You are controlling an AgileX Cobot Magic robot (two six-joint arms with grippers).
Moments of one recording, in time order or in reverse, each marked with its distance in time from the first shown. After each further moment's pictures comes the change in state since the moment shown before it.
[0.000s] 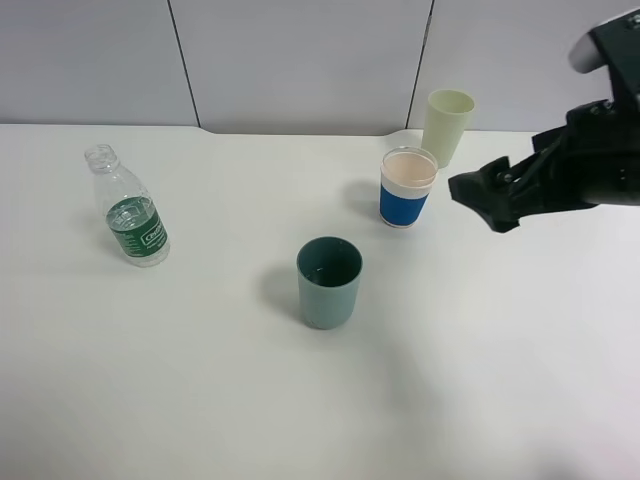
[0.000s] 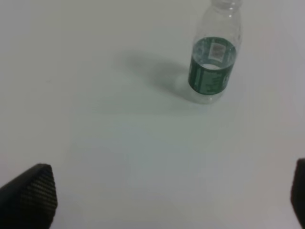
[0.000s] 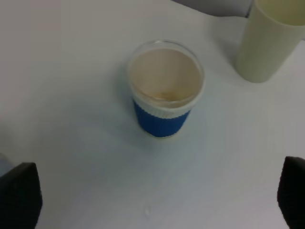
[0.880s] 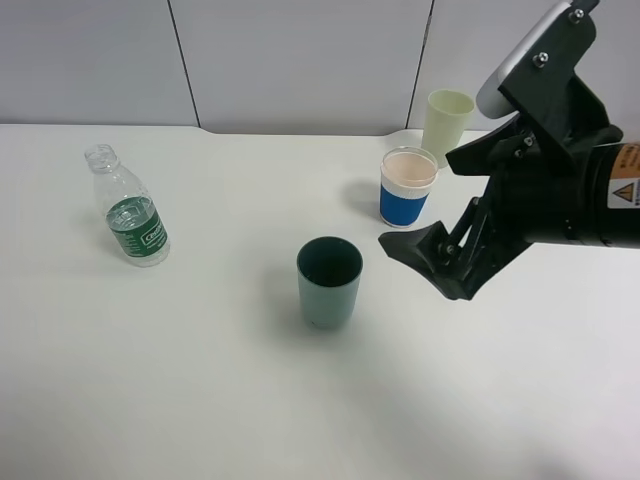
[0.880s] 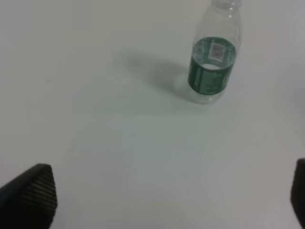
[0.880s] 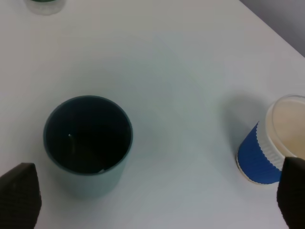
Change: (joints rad) left arm 0.000 0.000 0.000 -0.001 0.001 -0.002; right arm 0.283 0.002 0.012 -0.100 -0.016 0.002
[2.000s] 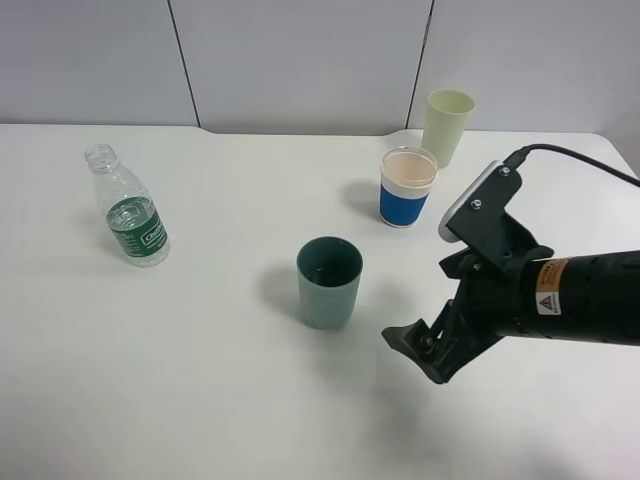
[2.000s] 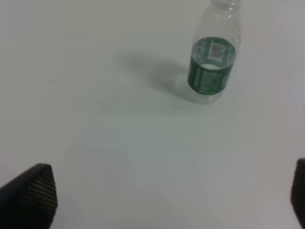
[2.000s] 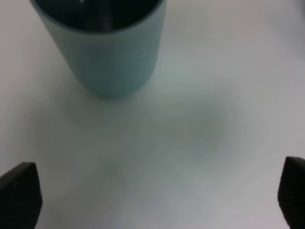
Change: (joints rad) left arm 0.000 0.000 0.000 -0.001 0.000 0.000; right arm 0.000 0.254 0.196 -0.009 -0.220 0.124
